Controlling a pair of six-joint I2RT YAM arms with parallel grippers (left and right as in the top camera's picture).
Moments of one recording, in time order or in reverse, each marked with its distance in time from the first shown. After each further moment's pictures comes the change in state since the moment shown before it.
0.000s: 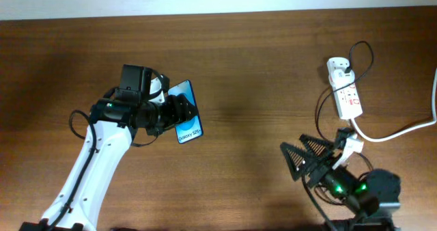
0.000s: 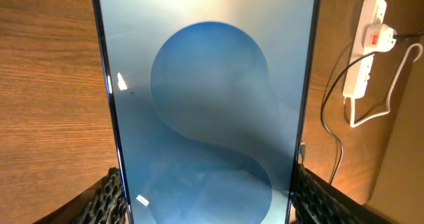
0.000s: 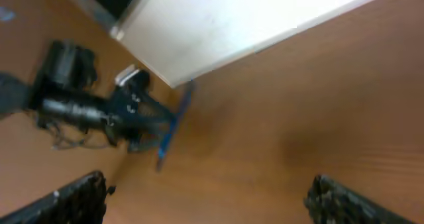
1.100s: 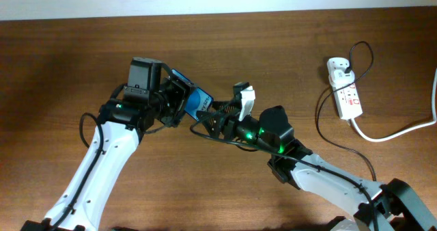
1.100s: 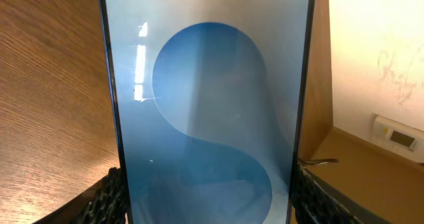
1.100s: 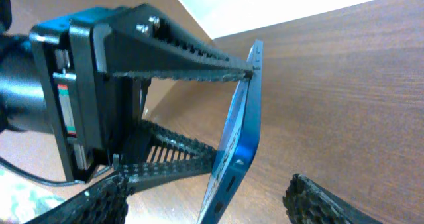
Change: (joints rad) left arm -0.071 -0.002 0.006 0.214 -0.131 -0.760; right arm 0.637 1.225 0.270 0.983 0.333 0.000
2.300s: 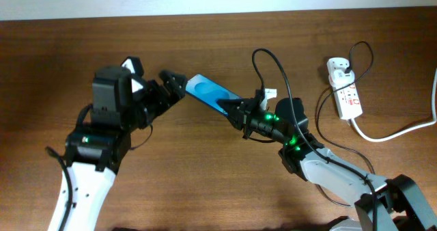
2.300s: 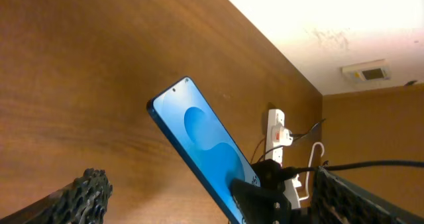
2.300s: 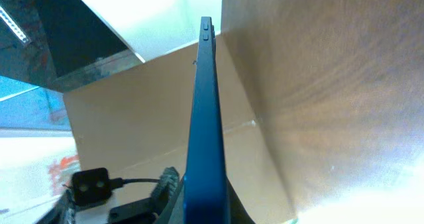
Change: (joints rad) left arm 0.070 -0.265 -0.020 0.001 -0.016 0.448; right arm -0.158 0.015 -0.010 -0.008 -0.205 1.185
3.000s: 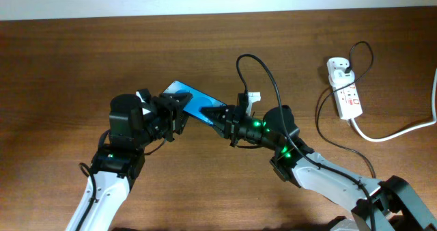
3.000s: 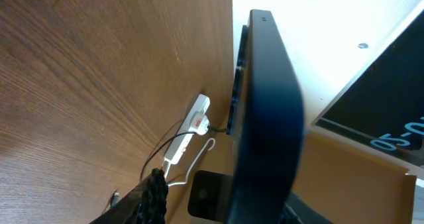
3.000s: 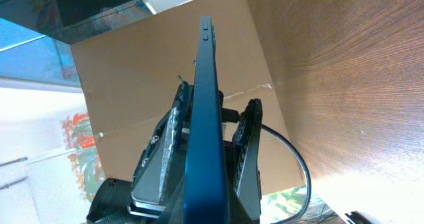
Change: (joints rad) left arm 0.000 -0.021 -0.440 0.594 0.208 -0.715; right arm 0.126 0.000 0.000 0.127 0.006 0.019
